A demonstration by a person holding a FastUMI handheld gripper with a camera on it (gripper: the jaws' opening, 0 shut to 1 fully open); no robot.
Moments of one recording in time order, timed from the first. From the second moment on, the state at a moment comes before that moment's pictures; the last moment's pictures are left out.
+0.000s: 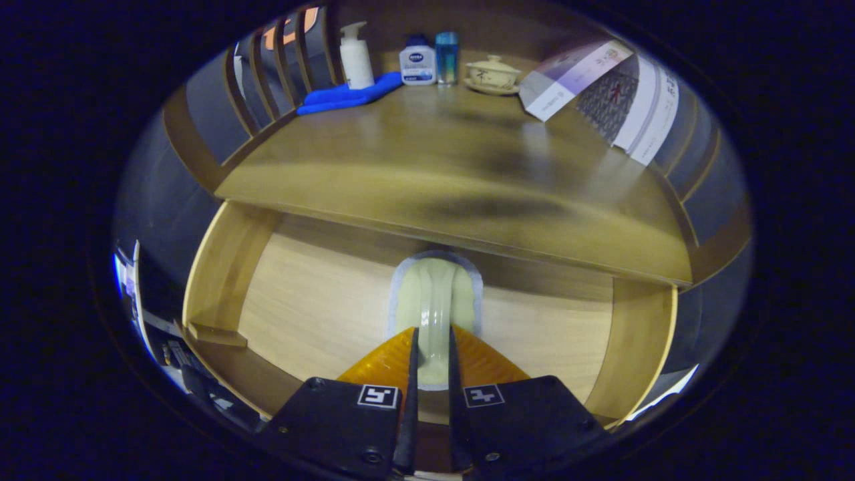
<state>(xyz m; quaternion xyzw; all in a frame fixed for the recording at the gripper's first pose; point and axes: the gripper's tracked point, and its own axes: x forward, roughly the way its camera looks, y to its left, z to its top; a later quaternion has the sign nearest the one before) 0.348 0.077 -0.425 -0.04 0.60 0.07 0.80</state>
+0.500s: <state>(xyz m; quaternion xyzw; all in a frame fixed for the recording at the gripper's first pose) 0.352 0.077 -0.349 -0.04 0.55 0.08 0.83</state>
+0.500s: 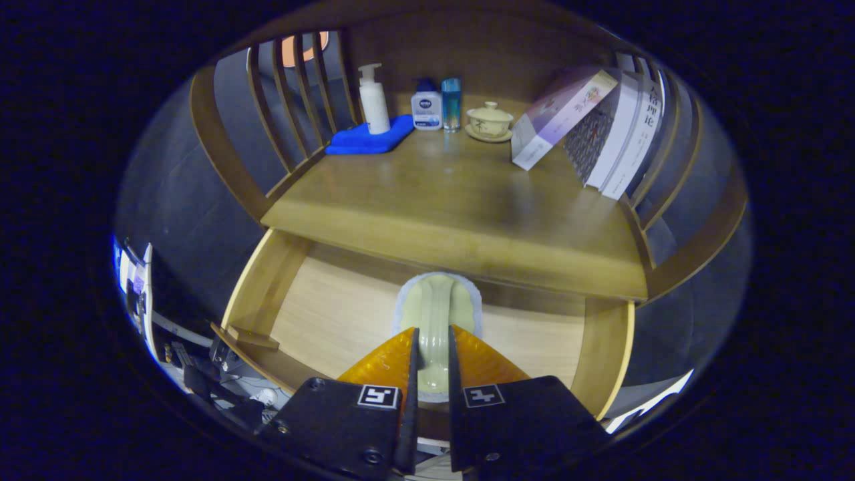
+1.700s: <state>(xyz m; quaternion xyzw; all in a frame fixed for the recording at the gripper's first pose) 0.483 0.085 -0.330 0.00 0.47 0.05 0.88</state>
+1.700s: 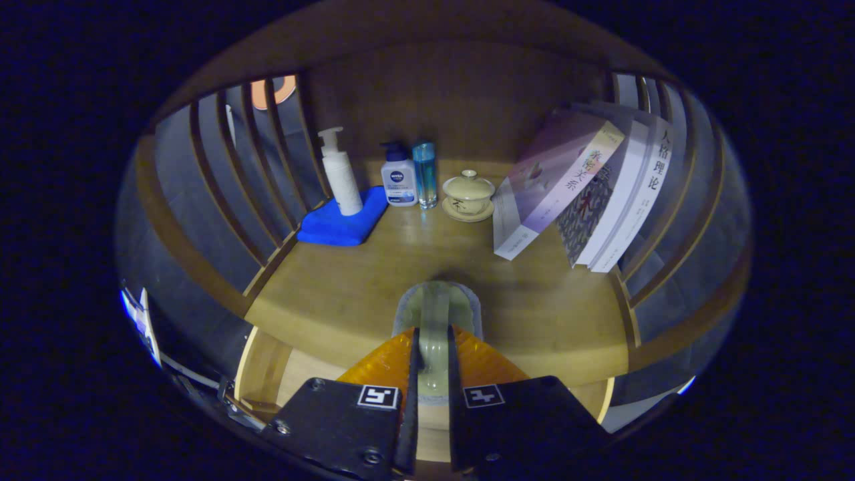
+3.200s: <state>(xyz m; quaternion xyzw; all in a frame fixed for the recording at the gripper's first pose) 0.401 0.130 -0.237 -0.02 0.29 0.09 0.95</state>
